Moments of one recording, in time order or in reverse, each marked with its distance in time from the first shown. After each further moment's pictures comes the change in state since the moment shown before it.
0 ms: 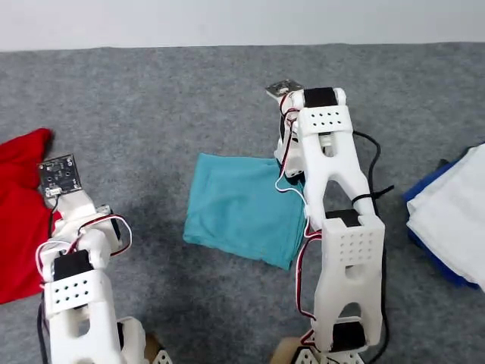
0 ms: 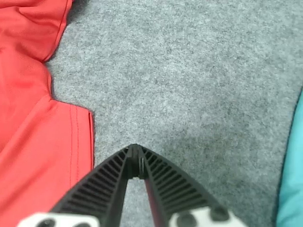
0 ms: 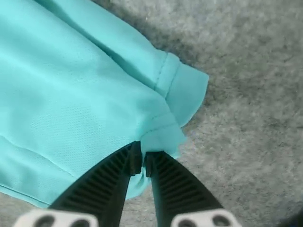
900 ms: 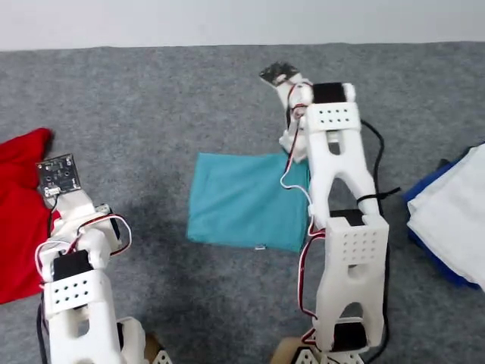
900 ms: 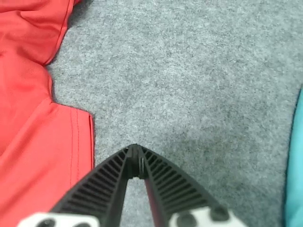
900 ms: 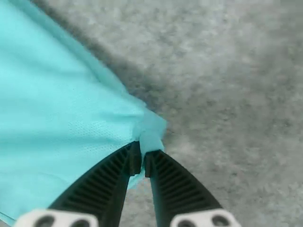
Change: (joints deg) left arm 0.0 0.0 0.0 -0.5 0.0; right arm 2.5 0.4 -5.0 -8.2 11.5
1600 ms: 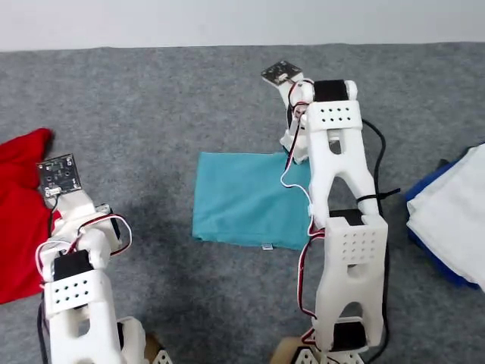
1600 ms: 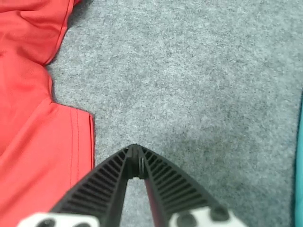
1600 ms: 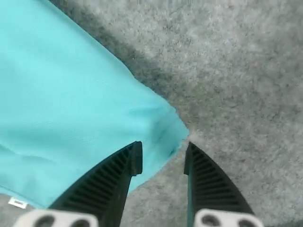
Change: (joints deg) left arm 0.0 0.0 0.0 0.0 0.0; right arm -1.4 0.1 -3.9 6.4 -1.7
